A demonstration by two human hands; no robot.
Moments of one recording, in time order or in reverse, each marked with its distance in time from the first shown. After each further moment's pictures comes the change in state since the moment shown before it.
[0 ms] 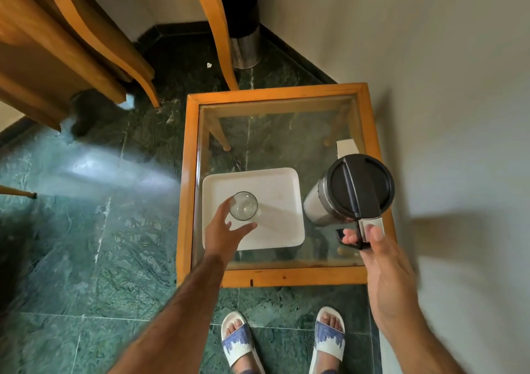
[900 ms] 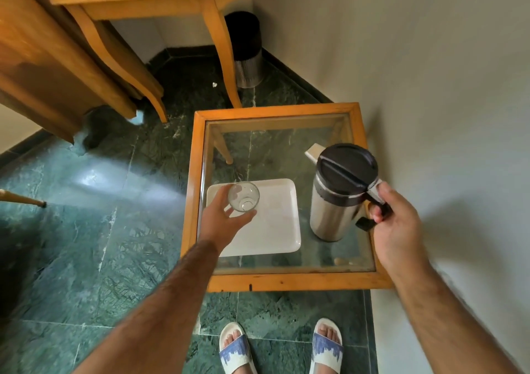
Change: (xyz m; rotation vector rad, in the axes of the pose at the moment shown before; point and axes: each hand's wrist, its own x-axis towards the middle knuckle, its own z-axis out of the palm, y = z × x) left_hand -0.013 0.059 -0.023 -0.003 -0.009 0.214; right_hand 0.064 -0.047 -0.013 0.197 -0.009 -0.025
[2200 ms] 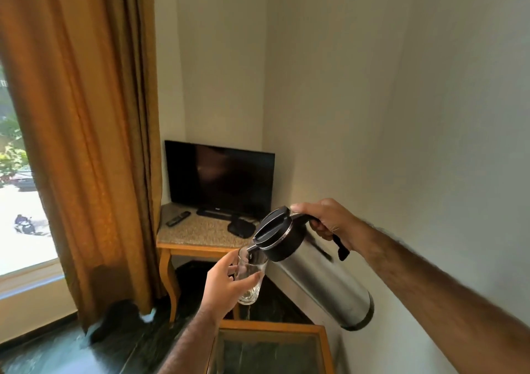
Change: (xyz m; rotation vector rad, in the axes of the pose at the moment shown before) left_hand -0.217 0.423 -0.201 -0.212 0.106 0.546; right_hand -0.199 -0.536 0.232 -0.701 -0.567 -0.404
